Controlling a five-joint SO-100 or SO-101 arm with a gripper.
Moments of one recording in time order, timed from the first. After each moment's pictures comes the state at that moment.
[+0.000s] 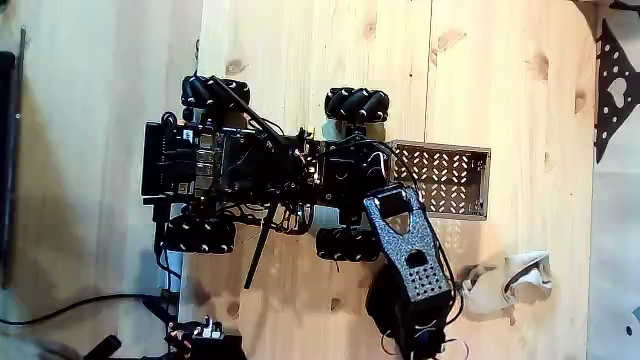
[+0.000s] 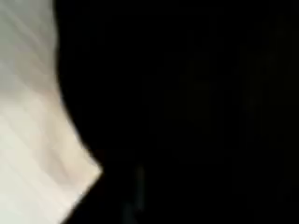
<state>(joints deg) 74.5 28.2 77.8 50.4 -32.1</state>
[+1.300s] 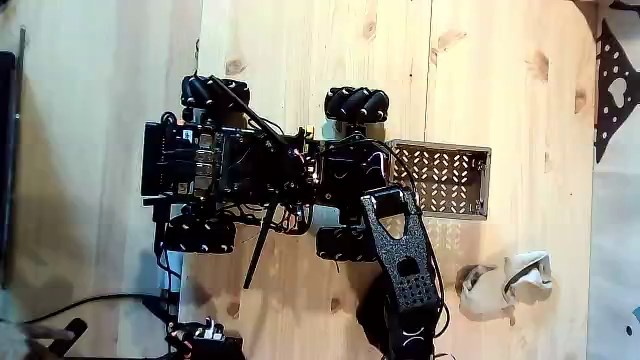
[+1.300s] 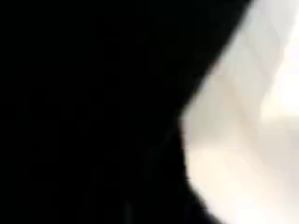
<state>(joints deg) 77.3 17.1 60.0 45.6 -45.5</state>
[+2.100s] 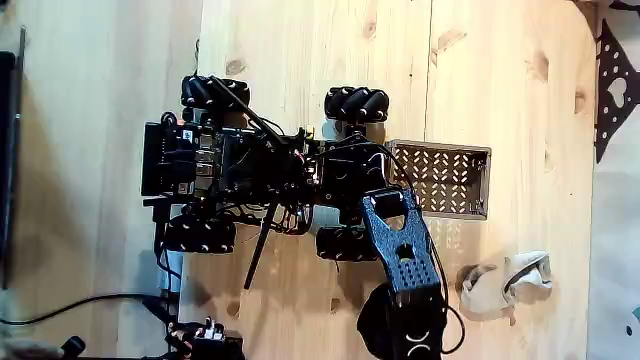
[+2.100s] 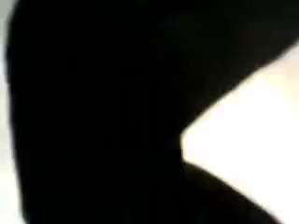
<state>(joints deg) 78.9 41.8 68.7 71.0 -45.1</state>
